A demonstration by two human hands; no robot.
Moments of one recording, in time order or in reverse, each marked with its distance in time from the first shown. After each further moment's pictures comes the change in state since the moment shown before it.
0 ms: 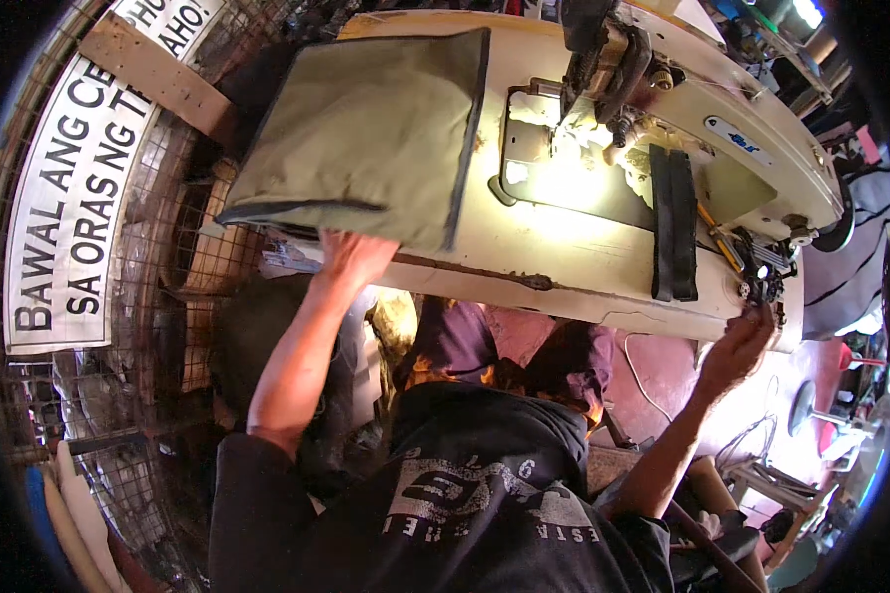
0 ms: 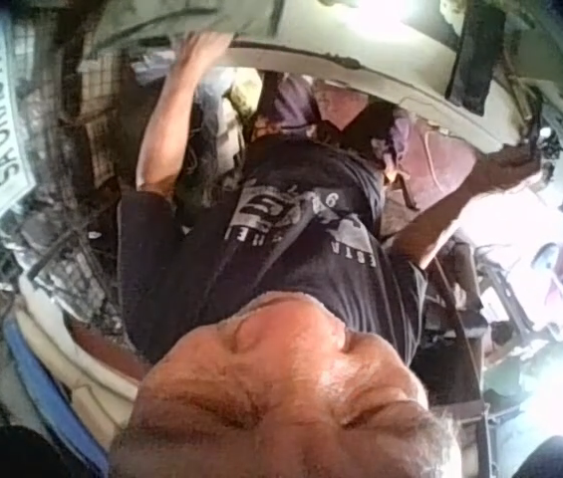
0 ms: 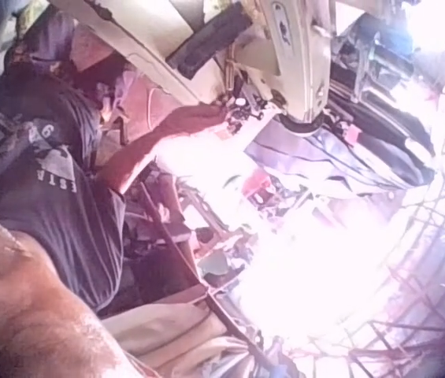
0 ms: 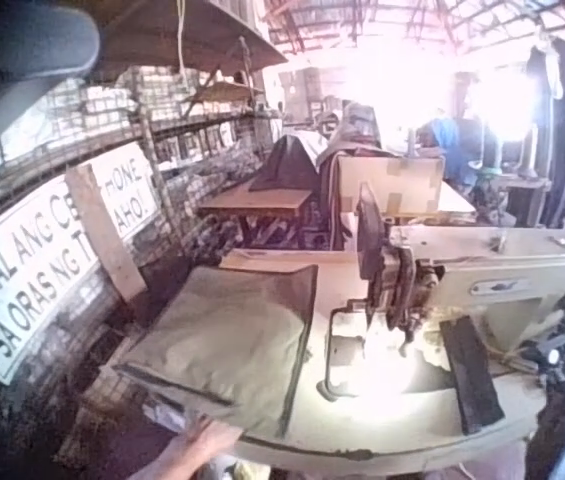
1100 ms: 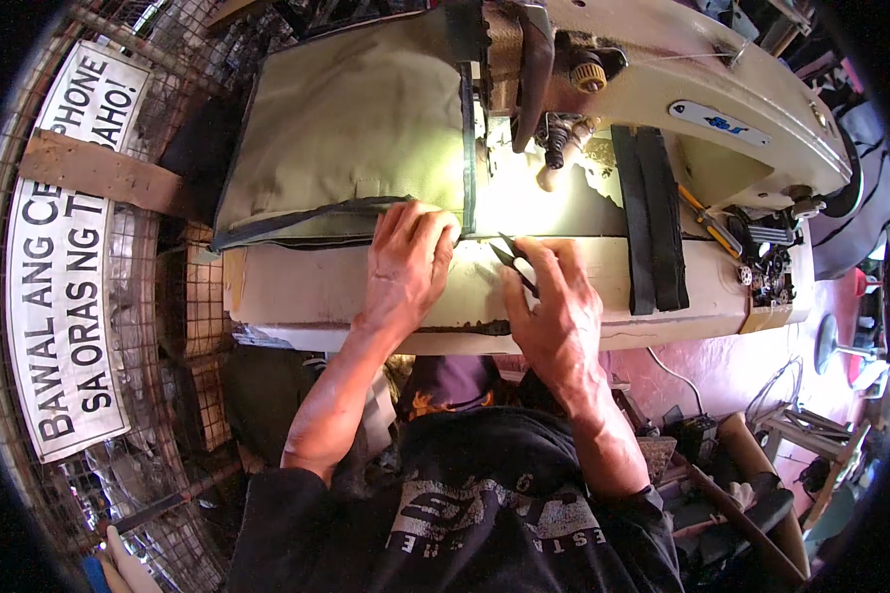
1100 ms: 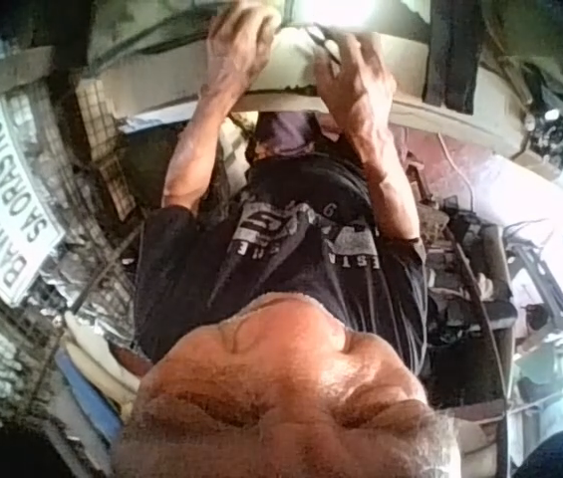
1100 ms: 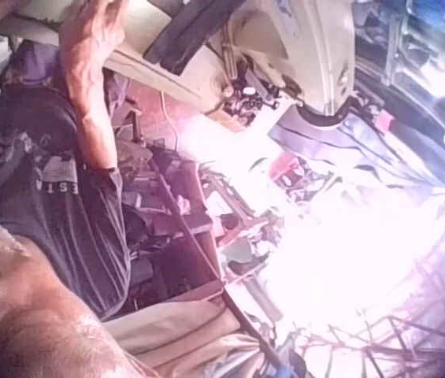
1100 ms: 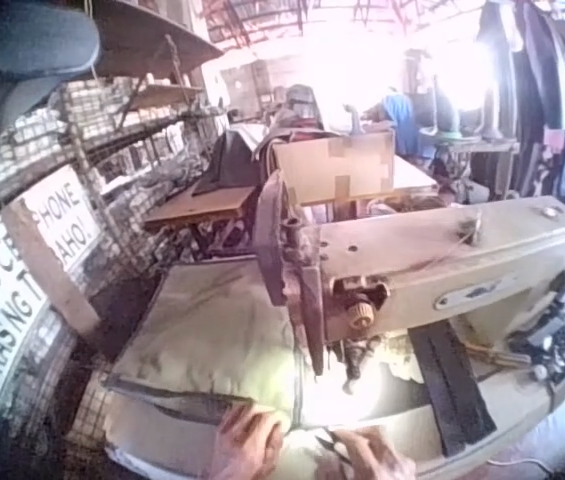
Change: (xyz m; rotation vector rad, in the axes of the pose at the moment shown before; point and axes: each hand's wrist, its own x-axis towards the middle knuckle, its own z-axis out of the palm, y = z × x) left_hand 0.079 0.096 -0.003 -0.577 0.197 0.139; right_hand -0.068 -0.166 0.091 0.269 -0.692 -0.290
